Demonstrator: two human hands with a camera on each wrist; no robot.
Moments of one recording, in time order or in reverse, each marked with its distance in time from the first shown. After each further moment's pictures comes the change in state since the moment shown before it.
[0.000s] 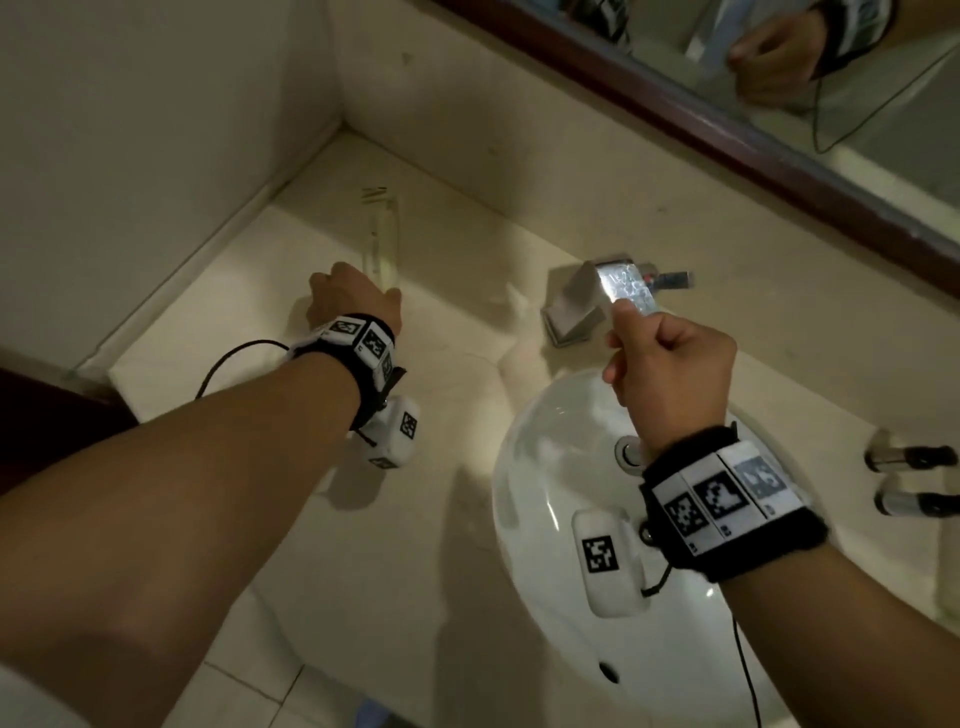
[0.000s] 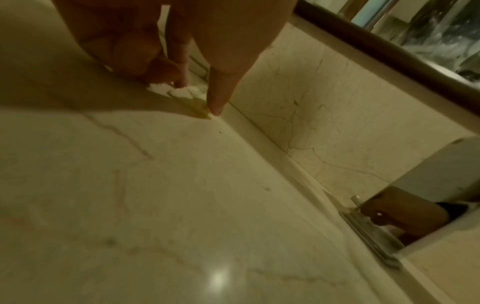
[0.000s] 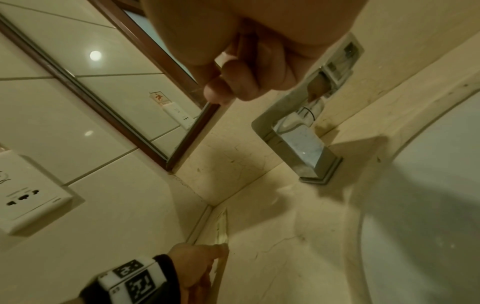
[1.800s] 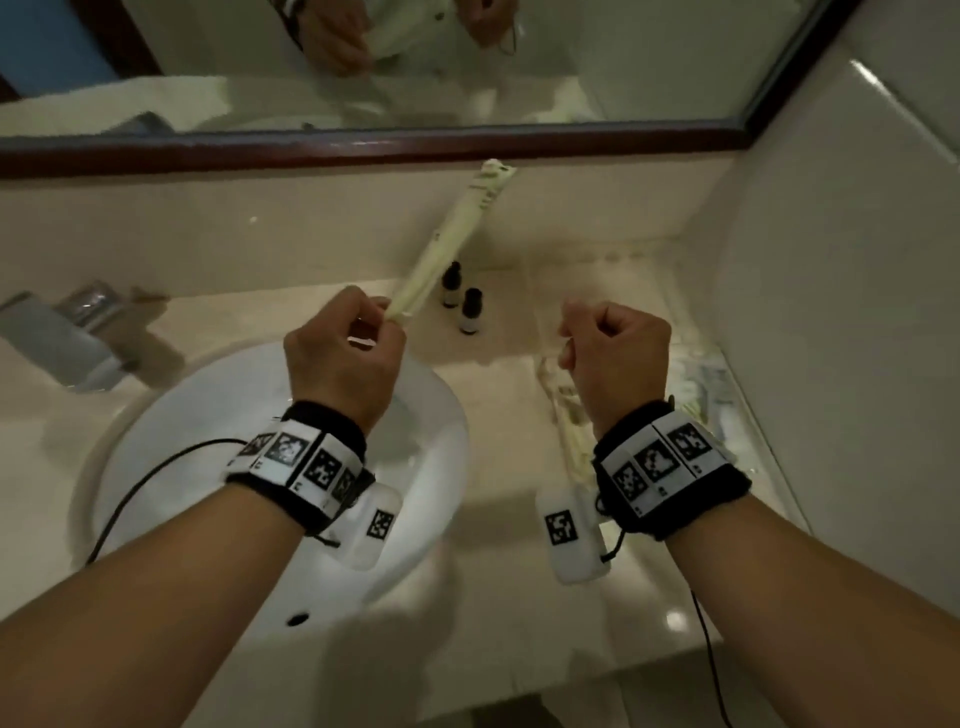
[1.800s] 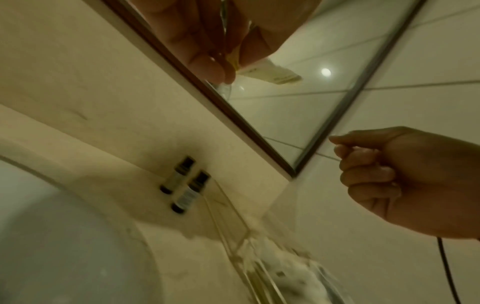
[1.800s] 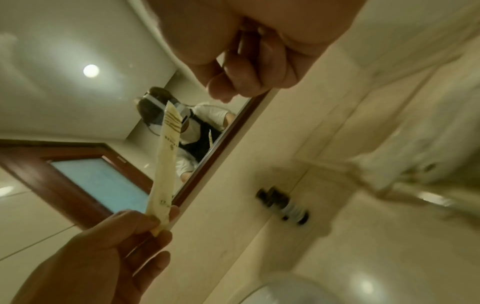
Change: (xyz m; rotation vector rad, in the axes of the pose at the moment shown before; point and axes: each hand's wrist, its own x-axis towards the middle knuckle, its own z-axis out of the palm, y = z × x) left_hand -0.441 0.193 0.161 -0.409 -0.171 0.981; right_hand -0.070 0.143 -0.430 0.091 0.556 0.200
